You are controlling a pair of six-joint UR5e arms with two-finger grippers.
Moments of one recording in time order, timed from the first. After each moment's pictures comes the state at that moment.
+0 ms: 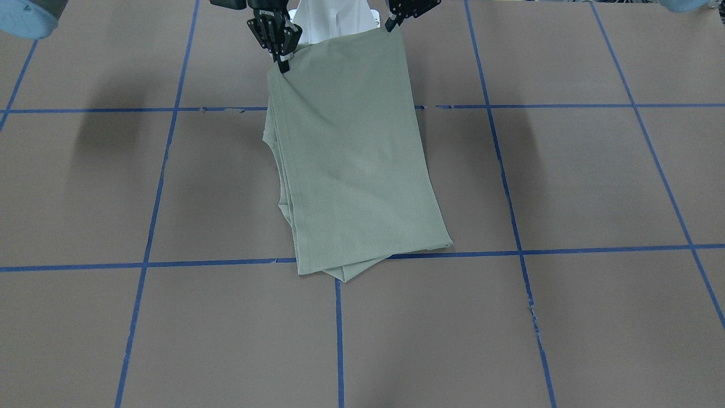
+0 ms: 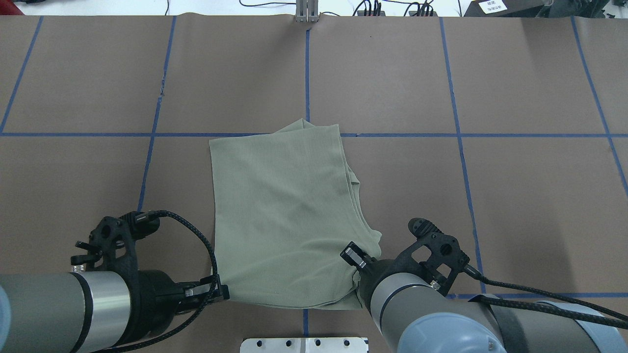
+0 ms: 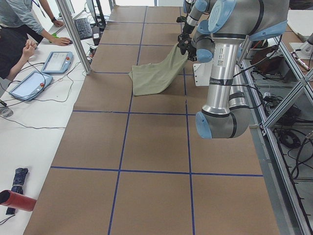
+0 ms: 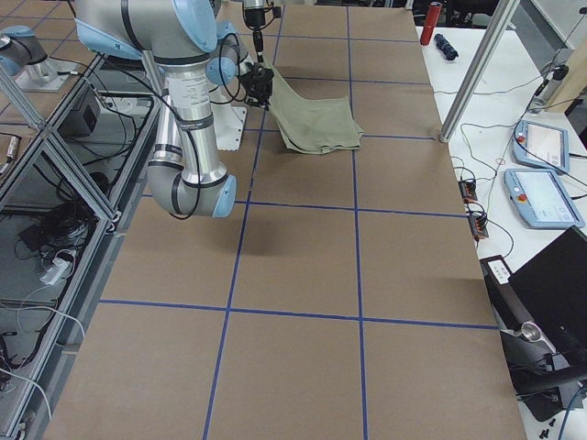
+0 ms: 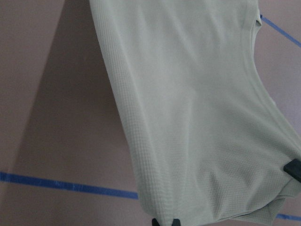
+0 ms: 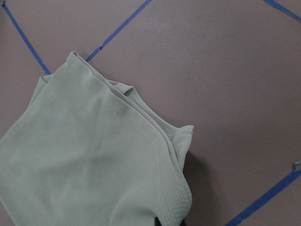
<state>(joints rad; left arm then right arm) -0.18 -1.81 -2.49 -1.65 -1.61 -1.75 0.06 -1.08 2.35 -1.97 1.23 2.24</state>
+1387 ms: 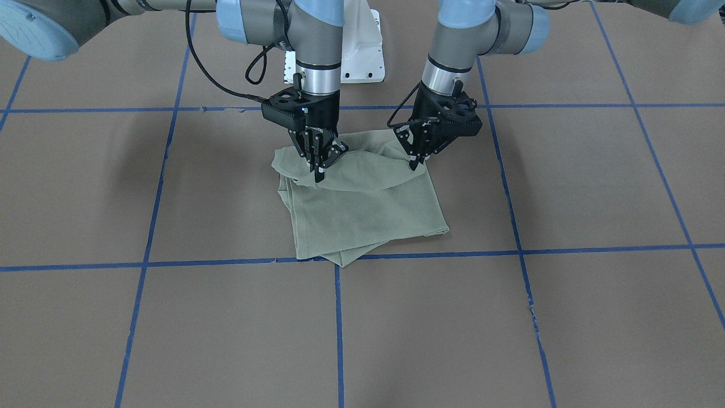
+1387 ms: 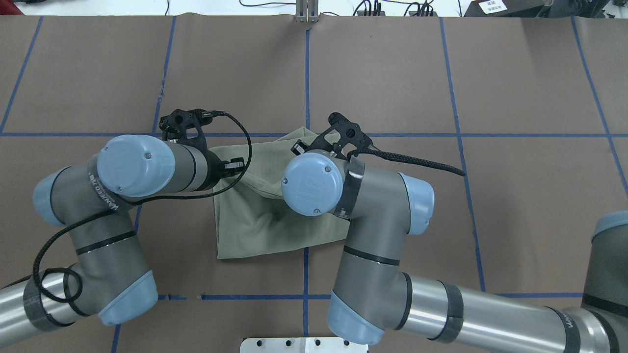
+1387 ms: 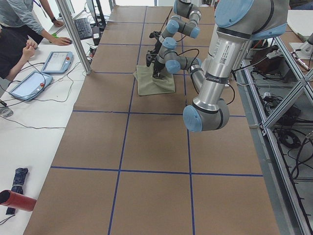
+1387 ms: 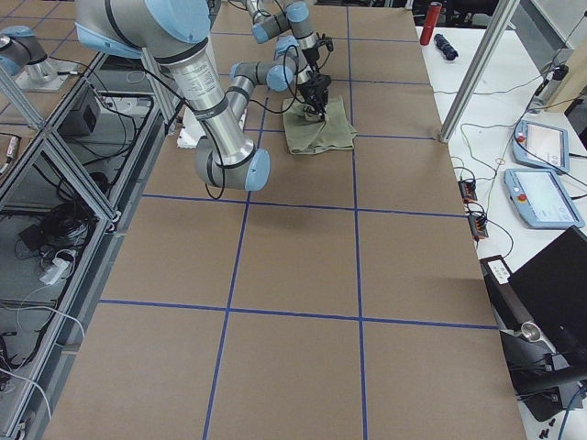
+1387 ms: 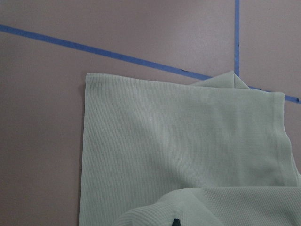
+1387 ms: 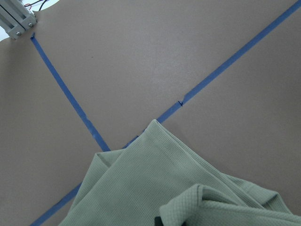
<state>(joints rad) -0.53 -2.02 -1.85 -1.83 -1.64 -1.41 0.39 -0.78 1.67 -1.68 1.34 2.00</state>
